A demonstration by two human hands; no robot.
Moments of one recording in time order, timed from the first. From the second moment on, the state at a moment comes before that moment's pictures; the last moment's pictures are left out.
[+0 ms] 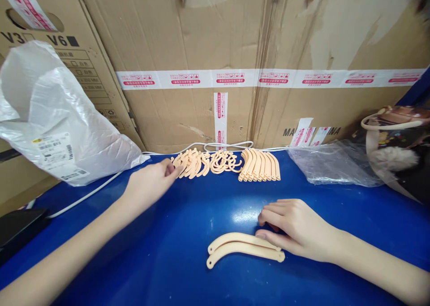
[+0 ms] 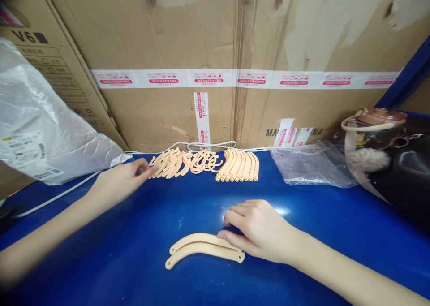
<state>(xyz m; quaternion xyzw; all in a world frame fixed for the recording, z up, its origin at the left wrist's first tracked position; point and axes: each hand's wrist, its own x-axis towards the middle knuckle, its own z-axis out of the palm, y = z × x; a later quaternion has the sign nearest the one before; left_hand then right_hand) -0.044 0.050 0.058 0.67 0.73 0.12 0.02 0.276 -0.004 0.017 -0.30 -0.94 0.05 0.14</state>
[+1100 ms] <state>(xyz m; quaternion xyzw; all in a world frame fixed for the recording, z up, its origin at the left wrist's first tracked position) -0.011 0.021 0.037 0.79 0.53 0.18 0.24 0.276 -0.001 0.016 -0.32 -0.93 0.05 0.15</state>
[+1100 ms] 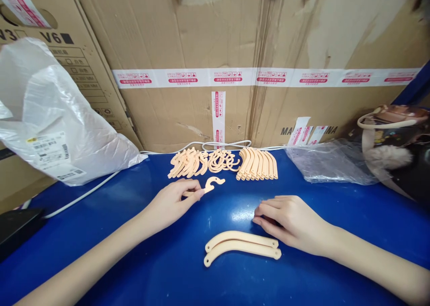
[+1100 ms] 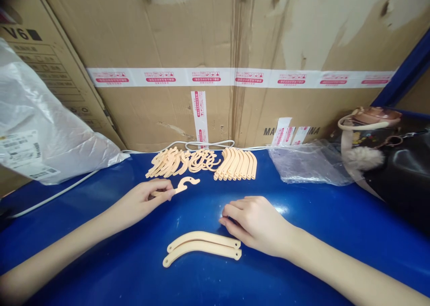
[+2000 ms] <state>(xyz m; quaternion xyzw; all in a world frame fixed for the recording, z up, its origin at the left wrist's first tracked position) -0.037 0.028 0.033 0.80 0.57 0.20 0.00 0.274 0.001 0.016 -0.33 -0.92 0.15 0.13</state>
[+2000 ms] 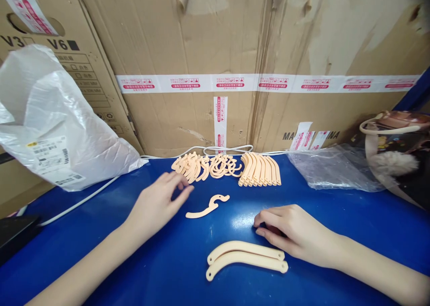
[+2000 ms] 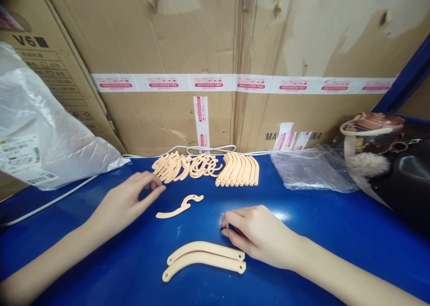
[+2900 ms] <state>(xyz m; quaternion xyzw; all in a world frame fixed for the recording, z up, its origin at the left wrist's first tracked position) -0.066 0.068 0.018 0.69 0.68 0.22 -0.04 0.271 0.001 0.017 -0.33 -0.93 0.14 0.12</state>
